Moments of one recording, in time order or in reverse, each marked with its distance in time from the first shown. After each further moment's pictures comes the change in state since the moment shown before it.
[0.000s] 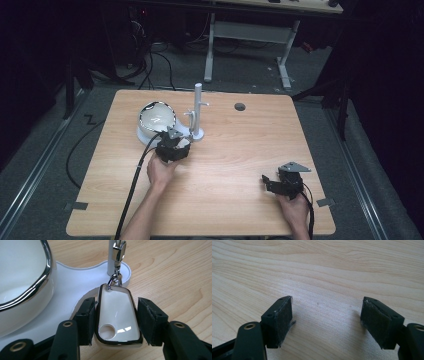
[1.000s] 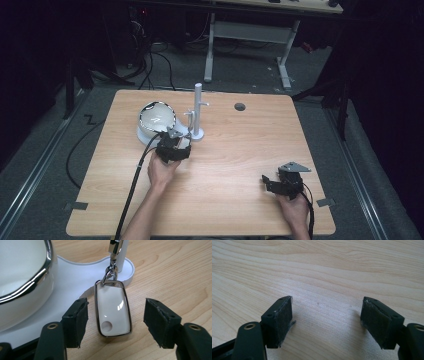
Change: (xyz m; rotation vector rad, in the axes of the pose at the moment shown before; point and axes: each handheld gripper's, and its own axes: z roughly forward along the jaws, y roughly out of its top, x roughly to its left) left arm 0.001 -0.001 -0.002 -0.004 0.002 -0.024; right arm 0.000 0.000 0.000 0.000 0.001 0.000
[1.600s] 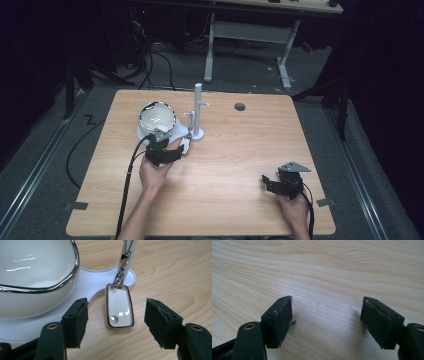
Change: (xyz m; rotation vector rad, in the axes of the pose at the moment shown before) left arm 0.014 -0.011 -0.033 -0.085 -0.006 -0.062; right arm 0.000 0.000 0.000 -0.001 0.000 -0.001
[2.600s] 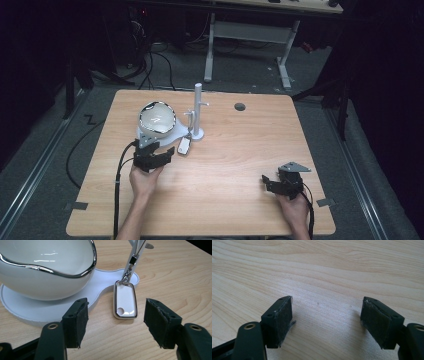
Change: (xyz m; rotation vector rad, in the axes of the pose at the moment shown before) left arm 0.015 -0.018 -0.029 -0.058 -0.006 -0.079; right arm 0.000 0.000 0.000 0.001 0.000 0.000
